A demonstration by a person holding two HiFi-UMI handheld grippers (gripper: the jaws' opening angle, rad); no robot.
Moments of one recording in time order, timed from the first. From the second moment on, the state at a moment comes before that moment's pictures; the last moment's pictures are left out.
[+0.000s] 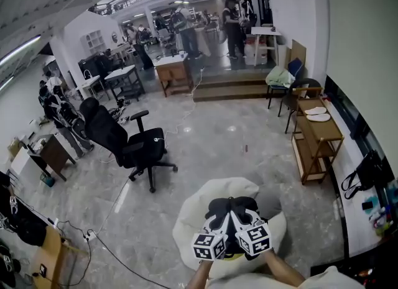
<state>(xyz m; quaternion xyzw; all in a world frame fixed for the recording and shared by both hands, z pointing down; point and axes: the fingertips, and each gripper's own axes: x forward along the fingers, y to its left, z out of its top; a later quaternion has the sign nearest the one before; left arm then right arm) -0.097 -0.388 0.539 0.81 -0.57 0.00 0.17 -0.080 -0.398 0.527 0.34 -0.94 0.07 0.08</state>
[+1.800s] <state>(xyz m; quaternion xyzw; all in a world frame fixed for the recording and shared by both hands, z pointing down) -0.076 -0.331 0.728 0.77 -0.54 0.06 0.33 -0.064 -0.345 0.719 0.29 -0.91 0.22 0.20</state>
